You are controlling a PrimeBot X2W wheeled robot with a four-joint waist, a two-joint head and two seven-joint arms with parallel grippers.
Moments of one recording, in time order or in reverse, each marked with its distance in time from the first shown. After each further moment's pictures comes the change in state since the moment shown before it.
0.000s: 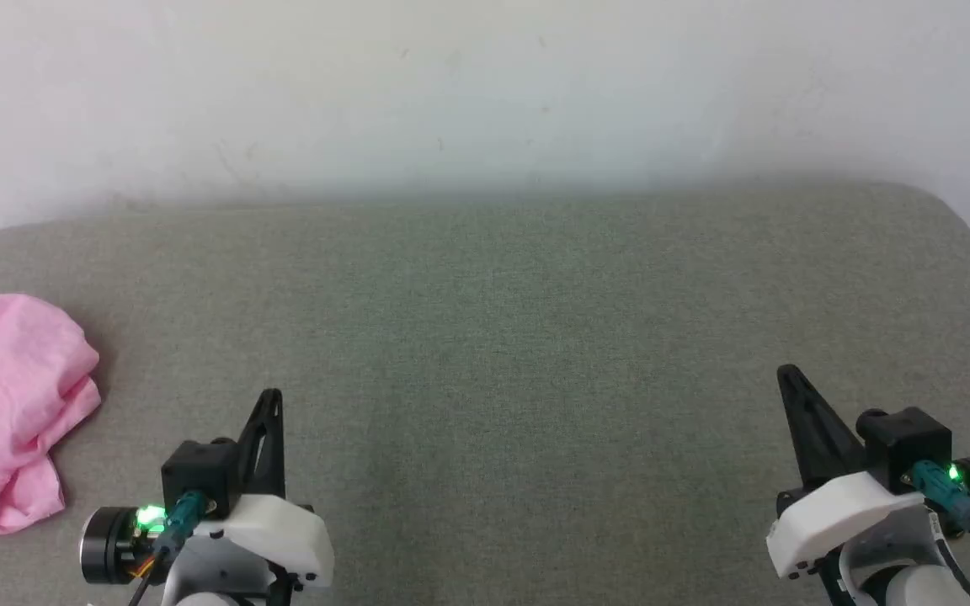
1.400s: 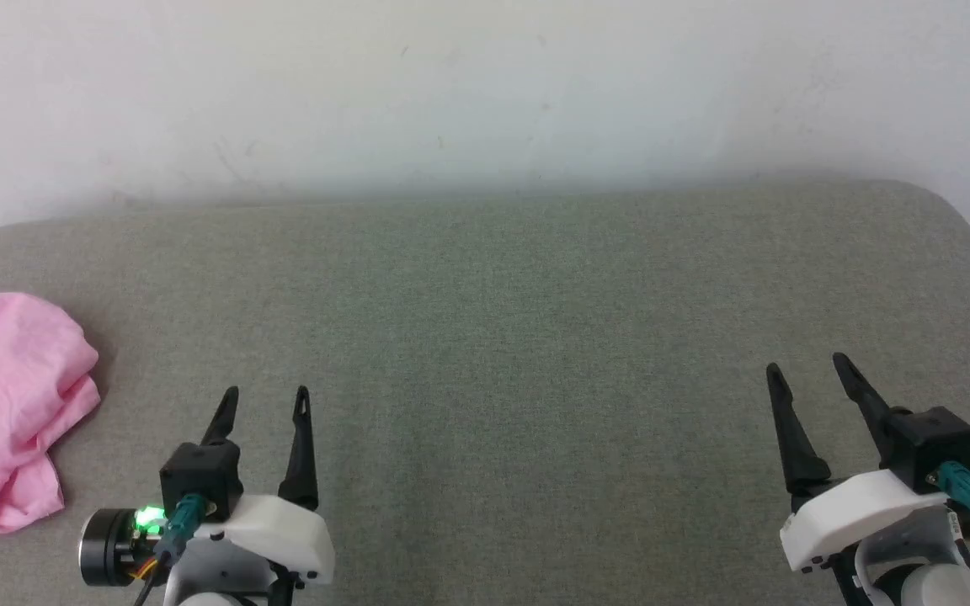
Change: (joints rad) left arm 0.000 0.001 -0.009 -0.001 0.000 0.025 -0.020; right arm 0.000 -0.001 -0.027 -0.005 0.023 0.000 -0.019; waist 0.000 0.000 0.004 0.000
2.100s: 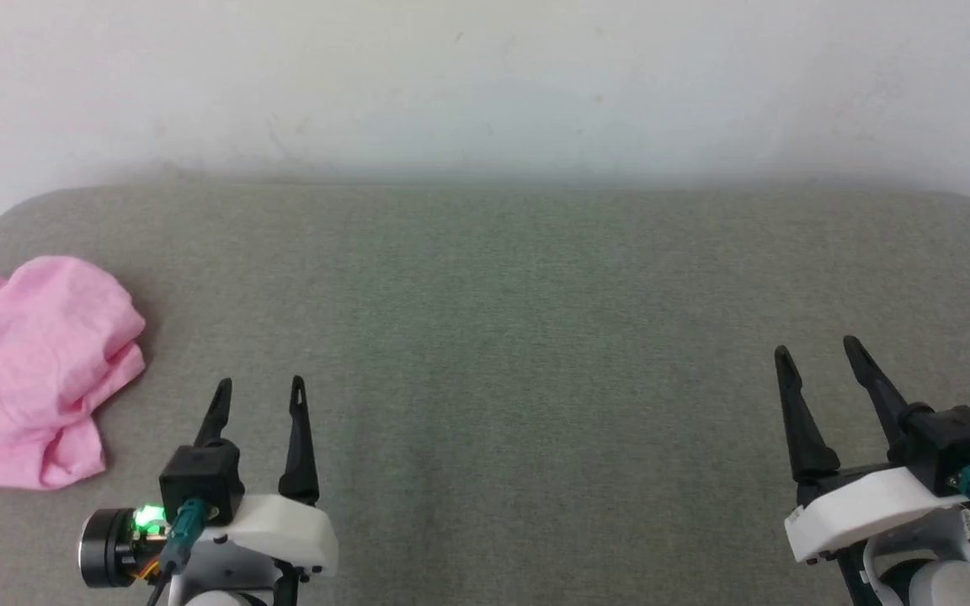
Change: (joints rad) left arm -0.001 0.001 -0.023 -0.011 0.000 0.062 -0.044; right arm 0.000 0.000 -0.002 -0.038 0.032 0.000 -0.043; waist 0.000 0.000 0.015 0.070
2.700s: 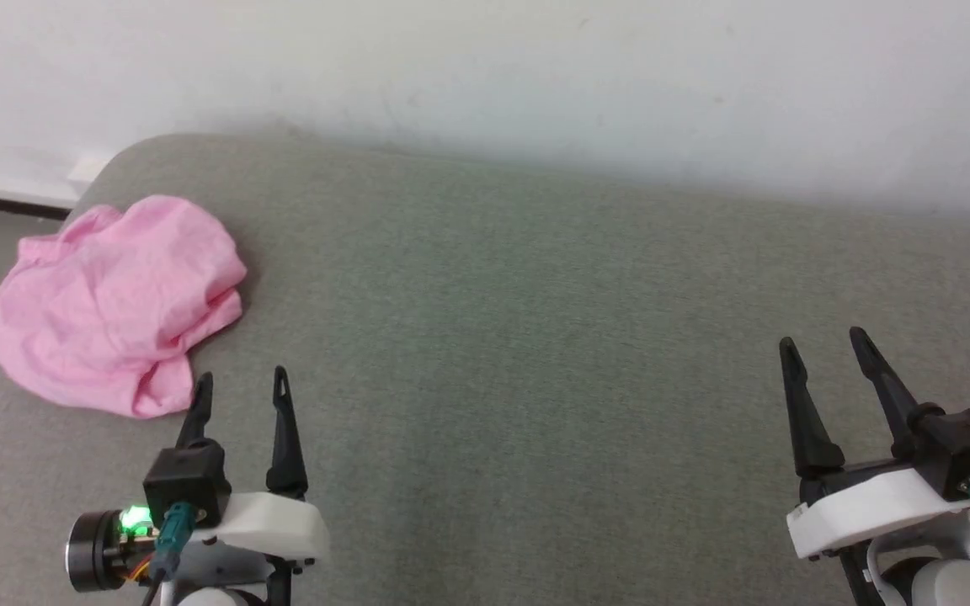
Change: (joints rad) left arm -0.003 0.000 0.004 -0.007 -0.007 0.049 -0.036; right arm 0.000 0.000 0.000 -0.016 0.008 0.000 -0.038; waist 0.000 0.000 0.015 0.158
